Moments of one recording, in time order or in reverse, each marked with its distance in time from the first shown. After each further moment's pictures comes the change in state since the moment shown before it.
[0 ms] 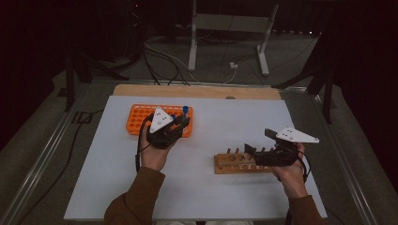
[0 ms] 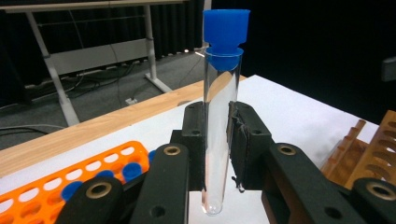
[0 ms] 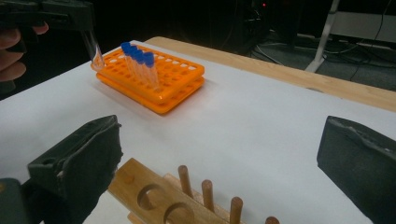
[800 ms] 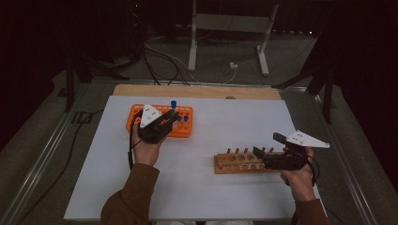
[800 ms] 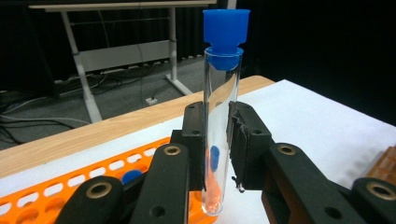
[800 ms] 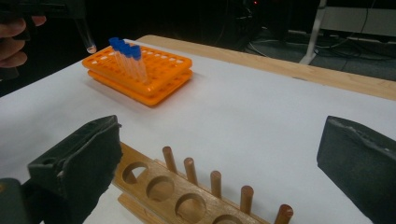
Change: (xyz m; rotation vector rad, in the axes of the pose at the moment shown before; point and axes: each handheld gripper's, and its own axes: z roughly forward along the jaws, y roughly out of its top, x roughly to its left) left arm 0.031 -0.008 0.000 -0.007 0.090 -0.031; right arm -0.014 -0.013 -0.017 0.000 -0.025 0.029
